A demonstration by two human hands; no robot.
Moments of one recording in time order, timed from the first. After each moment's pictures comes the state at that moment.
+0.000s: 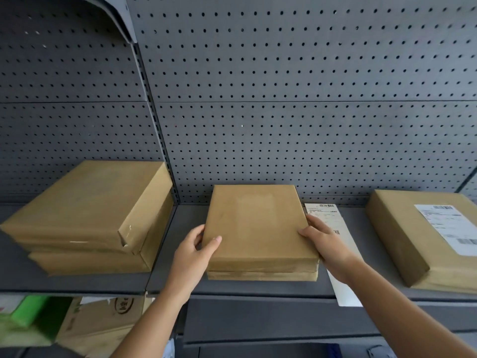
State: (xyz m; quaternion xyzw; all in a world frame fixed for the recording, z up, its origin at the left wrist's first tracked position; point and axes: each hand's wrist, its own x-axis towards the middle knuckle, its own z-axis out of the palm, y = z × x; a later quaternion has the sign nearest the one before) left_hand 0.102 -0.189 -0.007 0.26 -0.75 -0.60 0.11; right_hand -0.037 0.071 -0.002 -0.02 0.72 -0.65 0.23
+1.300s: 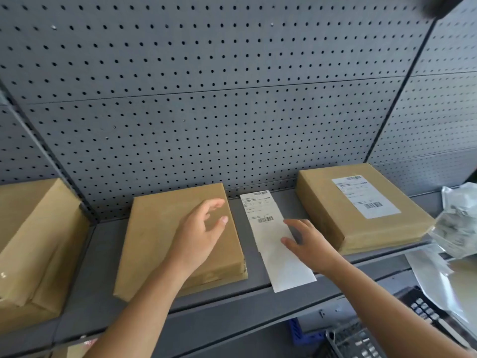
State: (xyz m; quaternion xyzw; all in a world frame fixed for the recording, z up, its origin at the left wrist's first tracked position) left_hand 0.004 -0.078 0.017 -0.02 -0.89 -0.44 0.11; right_hand -0.050 0.195 -0.038 -0.08 0.93 -0.36 0.09
